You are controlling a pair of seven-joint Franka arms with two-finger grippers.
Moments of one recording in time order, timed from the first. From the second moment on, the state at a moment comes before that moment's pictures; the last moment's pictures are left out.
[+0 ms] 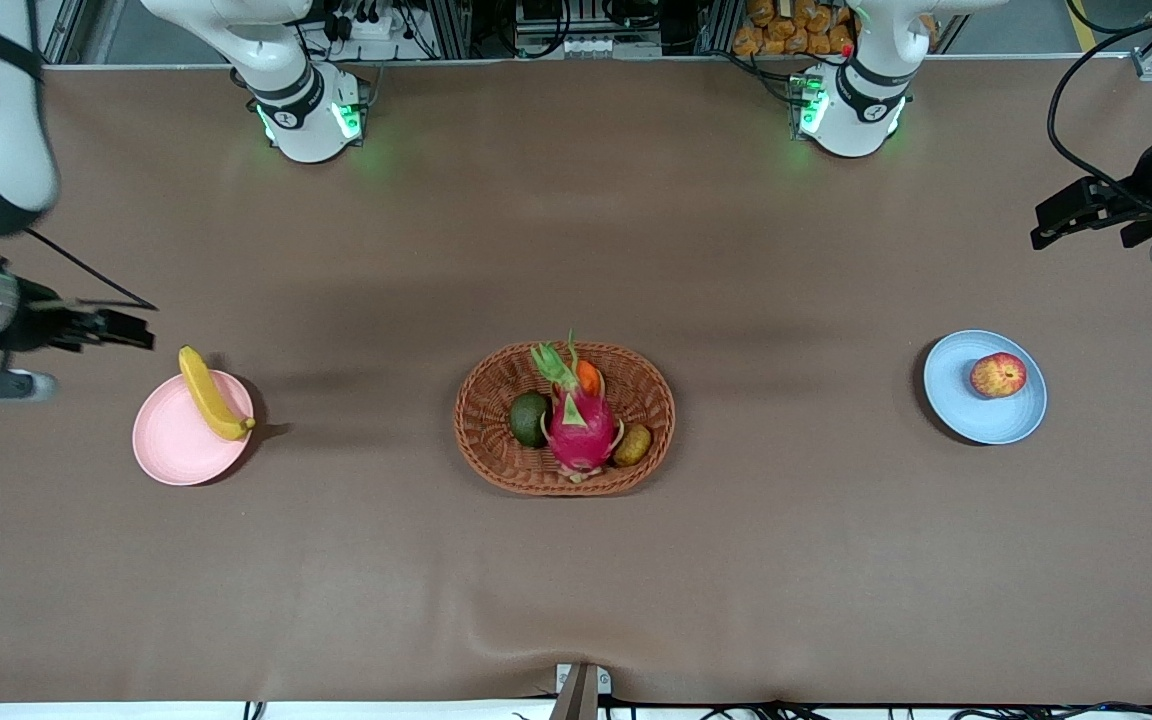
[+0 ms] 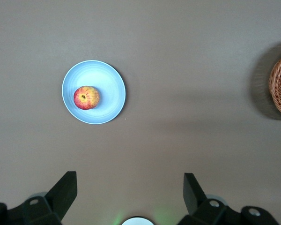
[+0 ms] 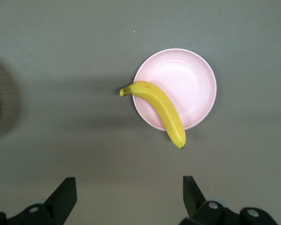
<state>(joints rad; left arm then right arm) -0.02 -0.05 -0.01 -1.62 0.00 1.51 -0.04 -0.02 0.15 -0.08 -1.62 0.04 1.63 -0.10</state>
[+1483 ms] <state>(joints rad) -0.02 -0.05 -0.01 -1.62 0.00 1.51 -0.02 -0.04 -0.01 -0.08 -1.57 0.02 1.52 -0.05</state>
